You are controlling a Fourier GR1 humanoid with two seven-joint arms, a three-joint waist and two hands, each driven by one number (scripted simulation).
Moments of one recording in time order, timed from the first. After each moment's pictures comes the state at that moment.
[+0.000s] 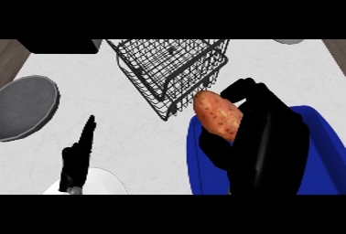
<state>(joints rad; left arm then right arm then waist) 0.08 0.10 -0.08 -1.44 -0.08 0.20 0.03 -0.54 -0.01 0.53 -2.02 1.43 0.13 1.25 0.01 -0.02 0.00</state>
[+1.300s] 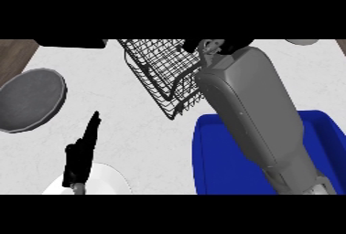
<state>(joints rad) 0.05 0.10 -0.09 -1.44 -0.08 0.18 0.03 -1.16 -0.01 0.12 -1.28 1.22 0.14 1.19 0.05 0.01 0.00</state>
